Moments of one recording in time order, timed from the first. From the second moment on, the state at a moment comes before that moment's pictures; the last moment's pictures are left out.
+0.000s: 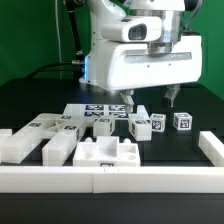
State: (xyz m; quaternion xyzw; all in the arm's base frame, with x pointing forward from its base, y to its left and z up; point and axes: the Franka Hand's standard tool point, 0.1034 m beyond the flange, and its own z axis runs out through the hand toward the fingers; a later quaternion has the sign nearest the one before) arm 0.519 0.043 0.071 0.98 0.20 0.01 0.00
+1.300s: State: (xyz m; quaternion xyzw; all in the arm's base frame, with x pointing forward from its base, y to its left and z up) arm 0.570 0.002 0.043 1.00 0.00 0.03 -0.01
